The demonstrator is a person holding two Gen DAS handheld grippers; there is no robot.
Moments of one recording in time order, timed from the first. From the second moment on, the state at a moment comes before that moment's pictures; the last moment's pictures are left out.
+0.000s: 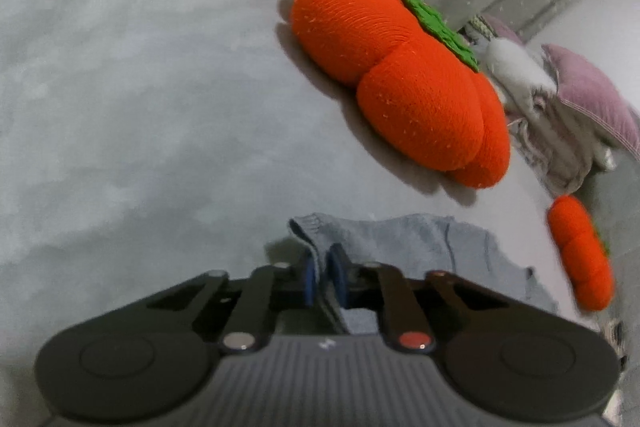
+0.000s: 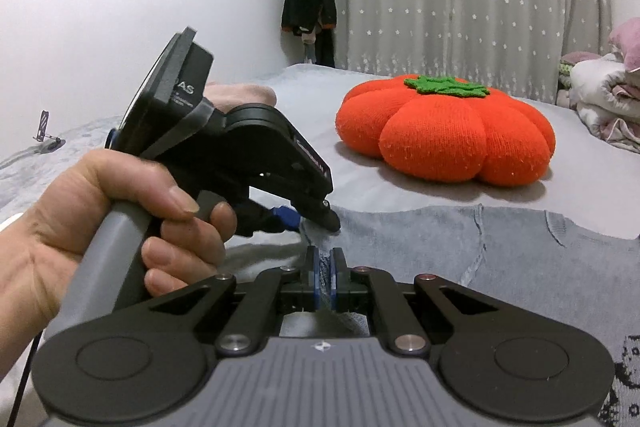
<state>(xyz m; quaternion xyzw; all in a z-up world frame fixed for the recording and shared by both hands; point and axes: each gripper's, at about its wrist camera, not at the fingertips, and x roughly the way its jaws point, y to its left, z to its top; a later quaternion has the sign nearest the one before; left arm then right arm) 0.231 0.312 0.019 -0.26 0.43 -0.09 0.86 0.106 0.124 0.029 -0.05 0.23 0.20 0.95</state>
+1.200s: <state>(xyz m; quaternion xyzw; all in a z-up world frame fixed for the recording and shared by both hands) 0.220 0.292 0.035 -0.13 0.40 -0.05 0.91 -0.074 0.094 0.016 -0.06 0.35 0.20 0.91</state>
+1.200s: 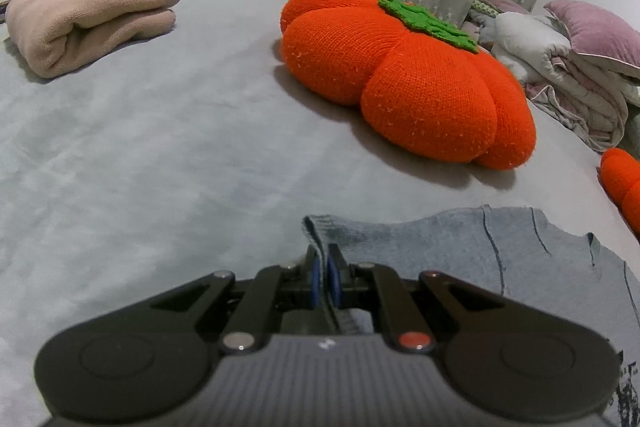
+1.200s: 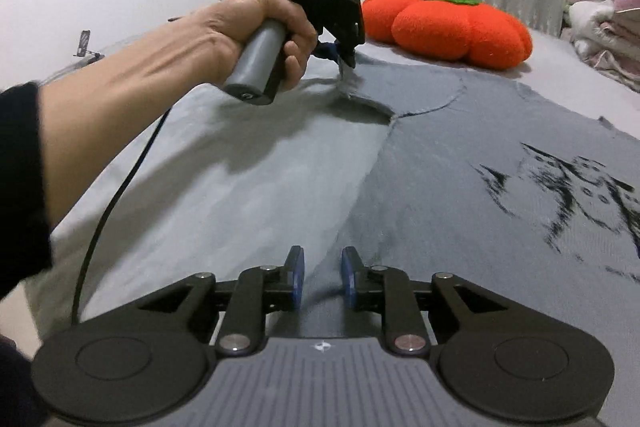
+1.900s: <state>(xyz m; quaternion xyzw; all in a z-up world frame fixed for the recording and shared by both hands) 0.215 0.293 0.034 -0.13 0.40 -0.04 0.91 -0.107 0.103 0.012 -0.06 0.35 0.22 0.91</state>
